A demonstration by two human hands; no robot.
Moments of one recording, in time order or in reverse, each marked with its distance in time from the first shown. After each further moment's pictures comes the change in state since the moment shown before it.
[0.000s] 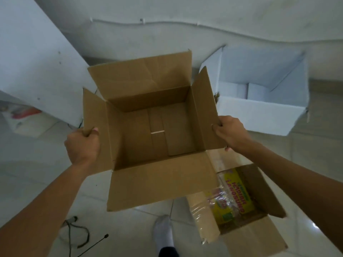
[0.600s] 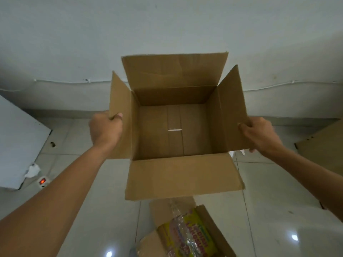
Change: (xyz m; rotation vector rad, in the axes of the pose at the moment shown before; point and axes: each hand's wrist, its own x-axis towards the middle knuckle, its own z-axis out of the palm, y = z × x) left_hand -0.052 0.279 0.134 -0.177 -0.228 0.232; right_hand 0.014 0.102 -0.259 0.043 0.426 0.141
